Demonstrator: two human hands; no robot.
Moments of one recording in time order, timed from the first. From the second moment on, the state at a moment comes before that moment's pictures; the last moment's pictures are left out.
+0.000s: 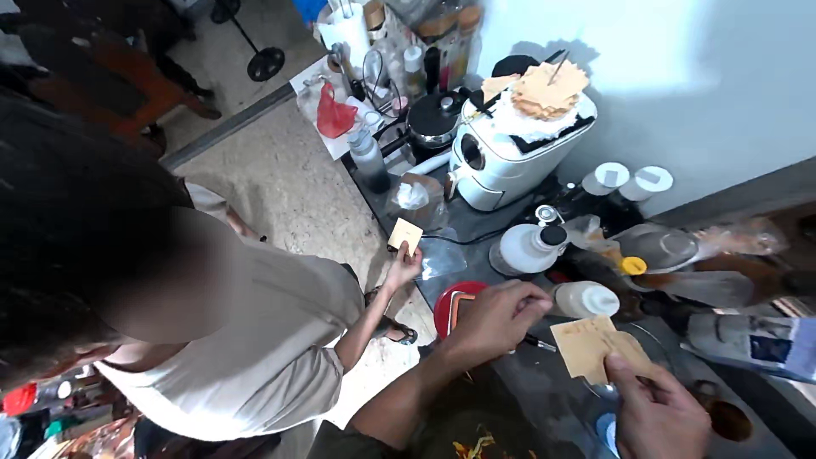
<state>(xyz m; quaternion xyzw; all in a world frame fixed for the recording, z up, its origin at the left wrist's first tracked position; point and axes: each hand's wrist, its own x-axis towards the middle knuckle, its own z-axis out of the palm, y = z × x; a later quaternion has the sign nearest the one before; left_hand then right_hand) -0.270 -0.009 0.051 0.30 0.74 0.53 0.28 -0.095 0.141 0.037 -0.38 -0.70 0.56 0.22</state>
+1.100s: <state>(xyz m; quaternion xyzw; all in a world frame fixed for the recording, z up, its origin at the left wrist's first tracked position) -0.361 -0.108 -0.030 0.09 0.79 0.60 0.11 0.024 0.130 0.035 -0.40 -0.66 0.55 0.31</state>
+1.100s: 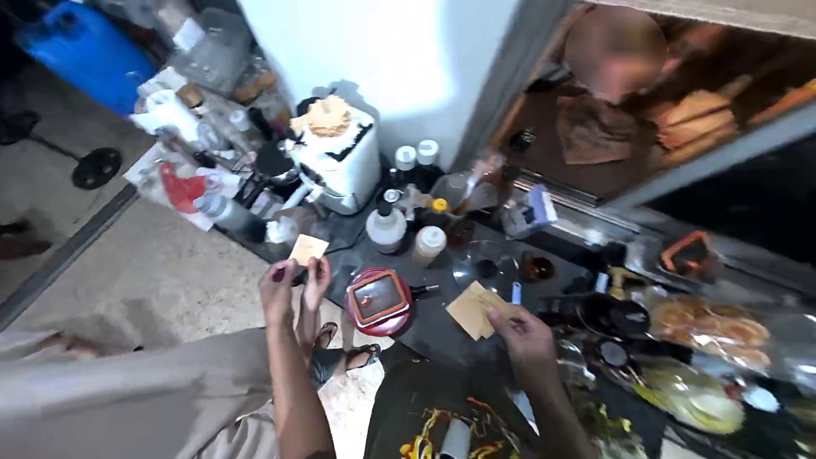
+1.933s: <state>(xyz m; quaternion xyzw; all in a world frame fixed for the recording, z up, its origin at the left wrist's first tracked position) -0.056 0.147 0.066 -0.09 0.22 0.61 0.76 0.108 0.129 0.001 -0.53 -0.54 0.55 0.35</state>
